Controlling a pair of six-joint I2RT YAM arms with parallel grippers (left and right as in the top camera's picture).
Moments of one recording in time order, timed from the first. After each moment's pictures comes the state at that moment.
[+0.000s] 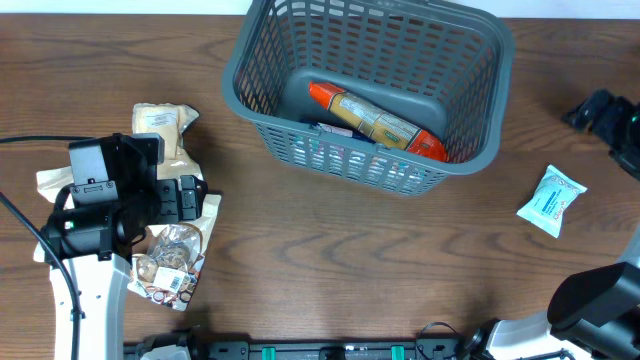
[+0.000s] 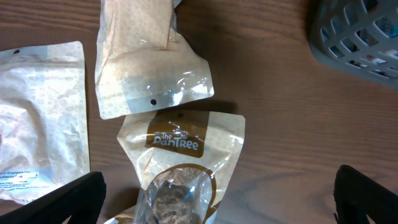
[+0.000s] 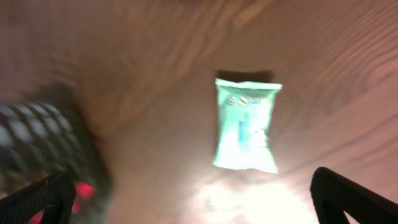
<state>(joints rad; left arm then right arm) 0.15 1.09 1.00 -0.97 0.12 0.09 -0.53 1.70 1.74 -1.26 -0.08 0.17</state>
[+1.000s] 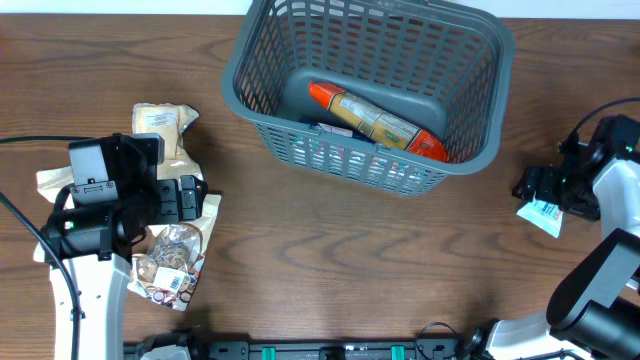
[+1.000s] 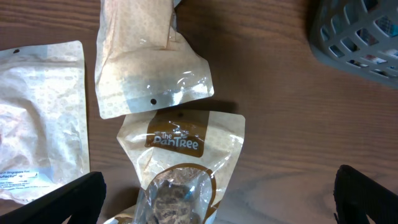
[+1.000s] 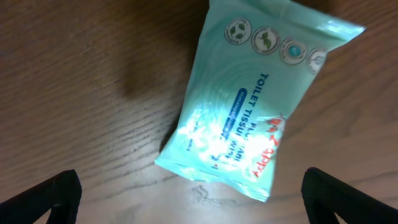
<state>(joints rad) 0.15 1.09 1.00 -0.97 0.12 0.09 -0.51 1.69 1.13 -0.83 0.02 -0.14</state>
